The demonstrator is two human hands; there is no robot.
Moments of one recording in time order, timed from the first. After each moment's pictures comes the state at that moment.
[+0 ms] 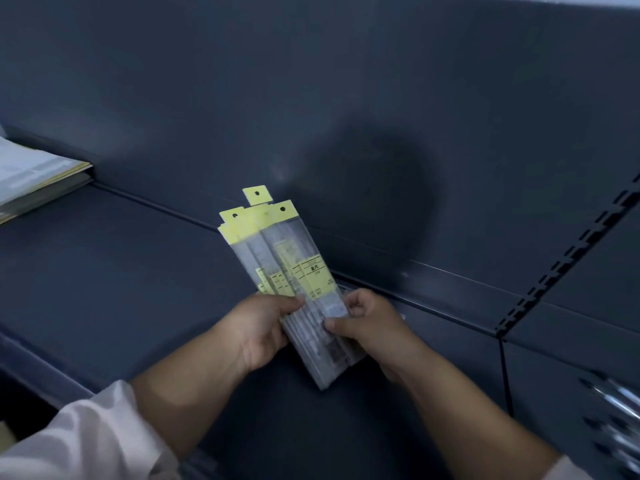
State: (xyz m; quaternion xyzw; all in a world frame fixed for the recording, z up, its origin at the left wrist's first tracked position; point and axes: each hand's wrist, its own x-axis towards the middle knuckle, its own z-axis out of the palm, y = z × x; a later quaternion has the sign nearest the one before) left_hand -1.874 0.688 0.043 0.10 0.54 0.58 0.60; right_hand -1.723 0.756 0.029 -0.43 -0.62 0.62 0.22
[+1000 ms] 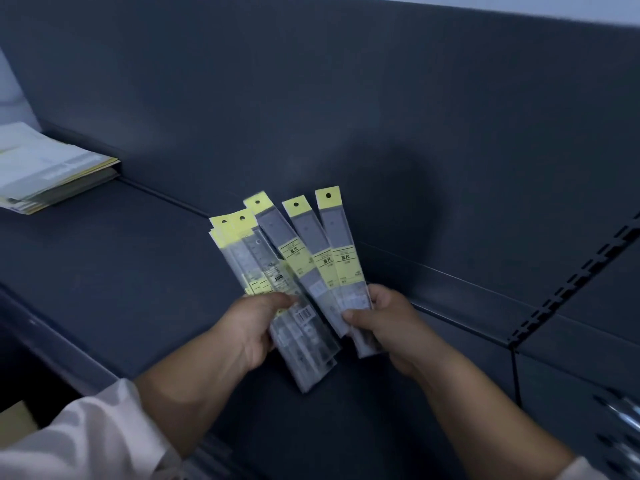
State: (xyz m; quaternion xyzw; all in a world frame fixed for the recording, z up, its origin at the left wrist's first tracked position) left_hand -1.892 0.674 0.035 0.06 0.60 0.59 0.53; right_hand -1.727 0.762 0.037 -0.42 -0.61 0.63 0.22
